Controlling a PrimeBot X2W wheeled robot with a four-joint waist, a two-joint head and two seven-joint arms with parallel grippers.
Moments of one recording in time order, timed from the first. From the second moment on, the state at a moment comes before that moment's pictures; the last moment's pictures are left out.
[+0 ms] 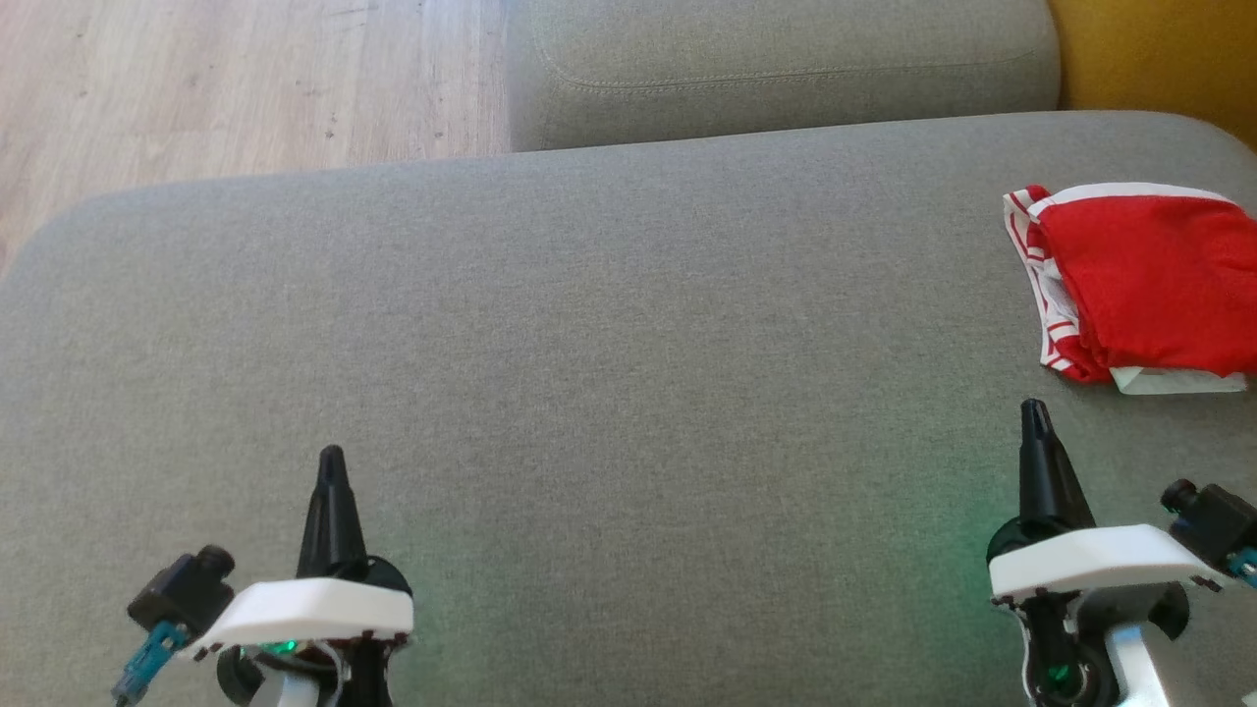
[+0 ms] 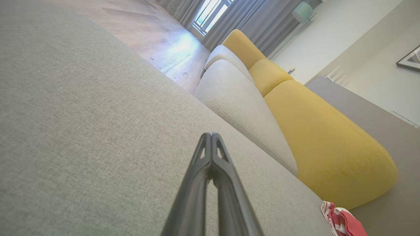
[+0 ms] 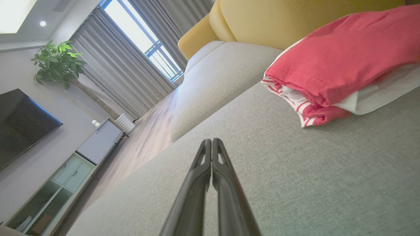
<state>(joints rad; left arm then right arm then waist) -0.06 0.04 -0.14 0.28 -0.82 -0.07 -0.14 -0.05 -0.05 0.02 0.28 0.67 0.12 -0.11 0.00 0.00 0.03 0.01</state>
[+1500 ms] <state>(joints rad) -0.06 0.04 -0.03 0.28 -1.24 -0.10 -0.02 -0.05 -0.05 -0.05 0.28 1.17 0.12 -0.01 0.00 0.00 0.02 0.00</state>
